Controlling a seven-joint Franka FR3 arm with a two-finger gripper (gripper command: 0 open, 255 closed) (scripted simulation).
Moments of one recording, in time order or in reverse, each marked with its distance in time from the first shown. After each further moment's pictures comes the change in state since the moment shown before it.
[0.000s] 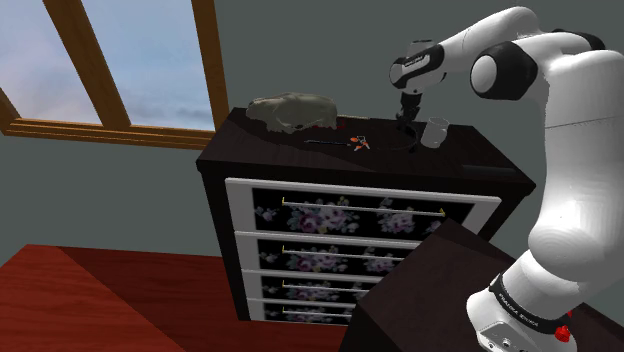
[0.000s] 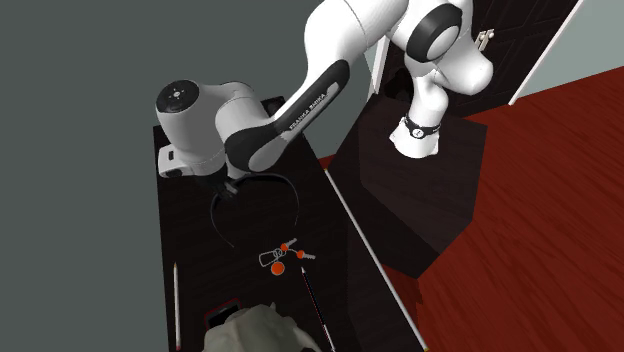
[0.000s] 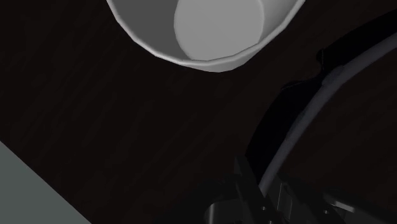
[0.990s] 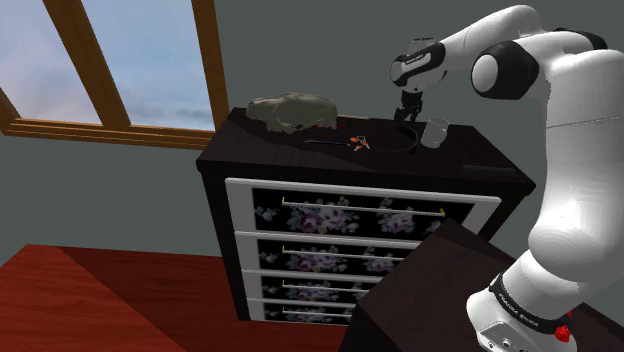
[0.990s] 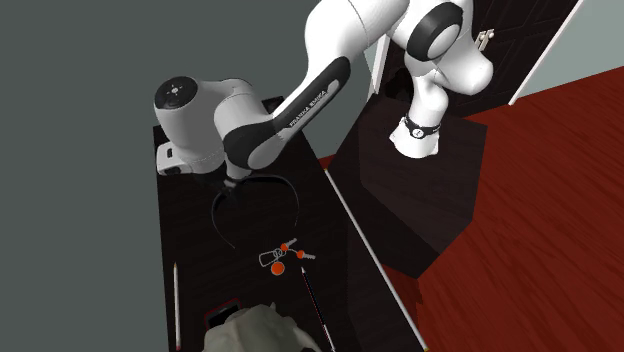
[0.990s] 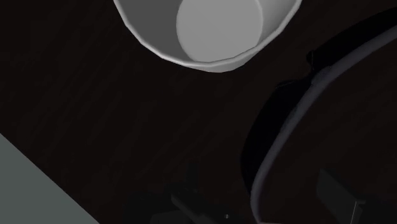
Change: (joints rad) arm 0.000 -0.007 -0.001 0.007 -0.001 -0.014 -0.001
